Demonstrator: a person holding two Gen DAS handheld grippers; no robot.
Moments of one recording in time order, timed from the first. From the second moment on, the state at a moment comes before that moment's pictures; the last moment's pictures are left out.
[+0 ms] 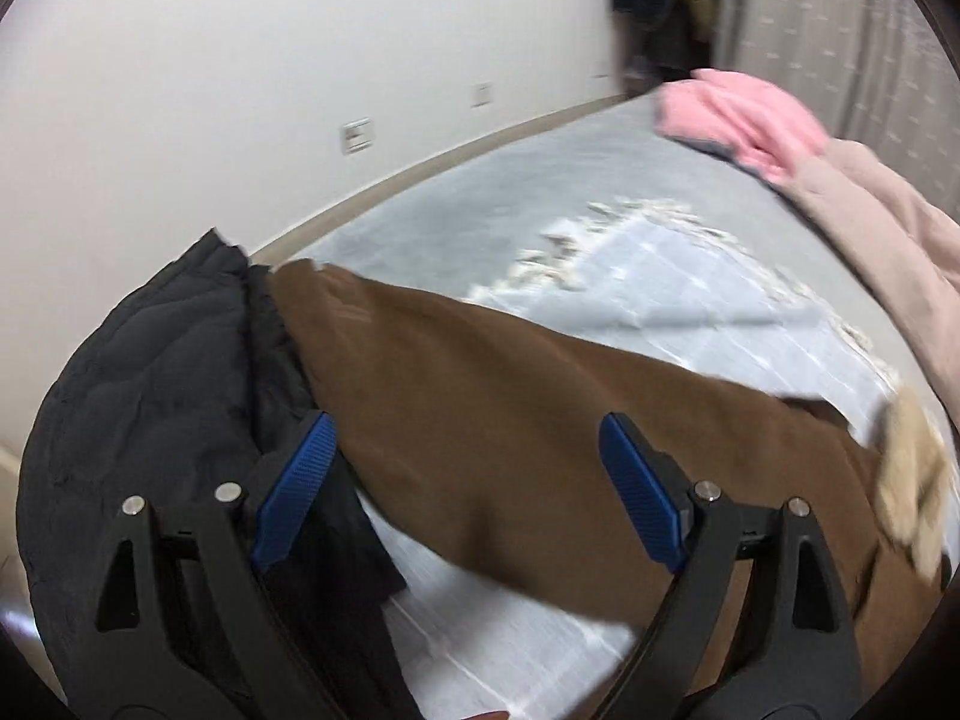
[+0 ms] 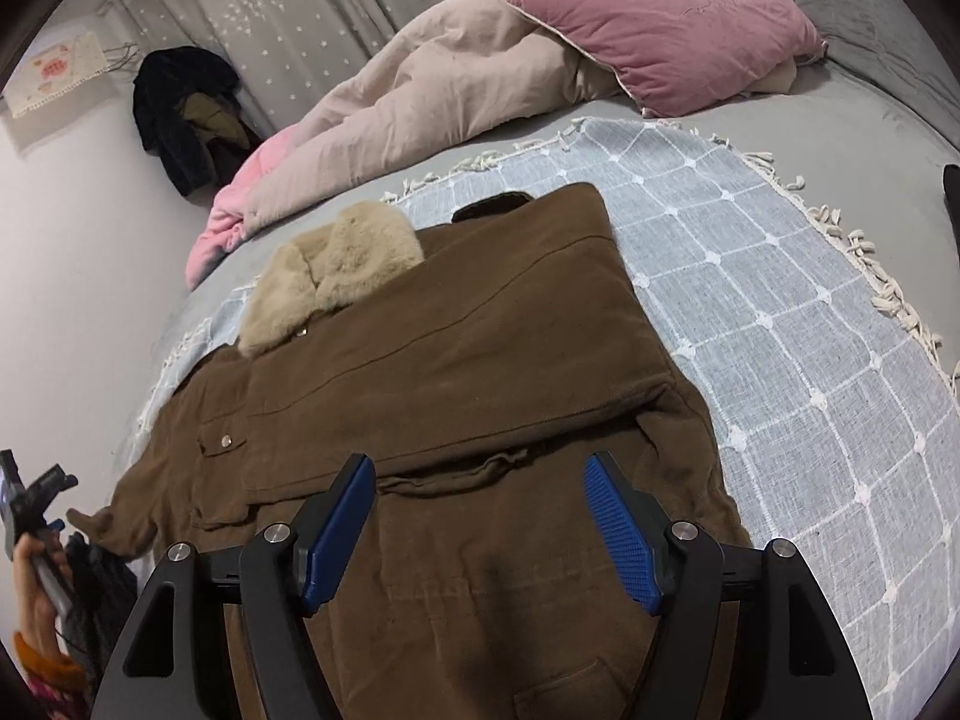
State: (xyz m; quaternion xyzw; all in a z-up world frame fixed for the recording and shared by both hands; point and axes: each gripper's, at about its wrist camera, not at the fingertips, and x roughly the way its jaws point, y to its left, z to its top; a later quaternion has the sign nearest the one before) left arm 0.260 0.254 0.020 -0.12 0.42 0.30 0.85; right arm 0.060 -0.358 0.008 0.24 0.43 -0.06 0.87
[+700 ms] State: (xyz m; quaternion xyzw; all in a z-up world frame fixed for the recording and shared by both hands) left arm 0.279 0.333 0.014 -0.22 0.38 0.29 0.85; right arm 0.072 -0.340 -0.011 0.22 0.46 -0.04 0.86
